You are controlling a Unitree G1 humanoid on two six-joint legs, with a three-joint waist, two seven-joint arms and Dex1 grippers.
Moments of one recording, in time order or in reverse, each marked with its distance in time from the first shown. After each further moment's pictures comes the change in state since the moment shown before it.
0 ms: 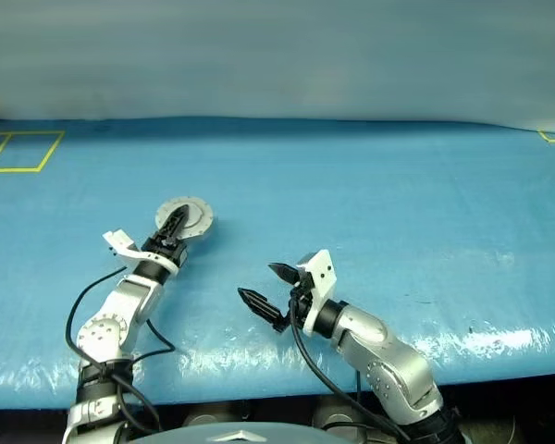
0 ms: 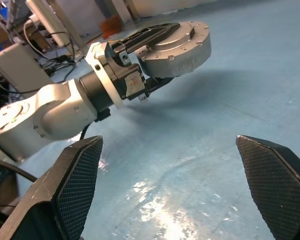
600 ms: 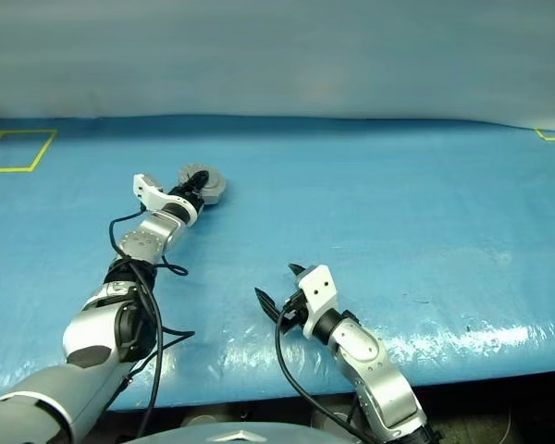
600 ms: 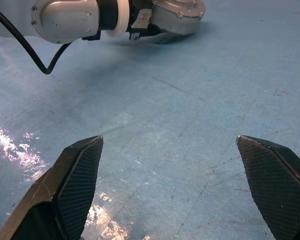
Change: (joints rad) left arm -0.583 0.066 0.076 0.817 0.458 -0.183 -0.108; right arm 0.069 0.096 0.024 0.098 -0.327 -0.128 -0.081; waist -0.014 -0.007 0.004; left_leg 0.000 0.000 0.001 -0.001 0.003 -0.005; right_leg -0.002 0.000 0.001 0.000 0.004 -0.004
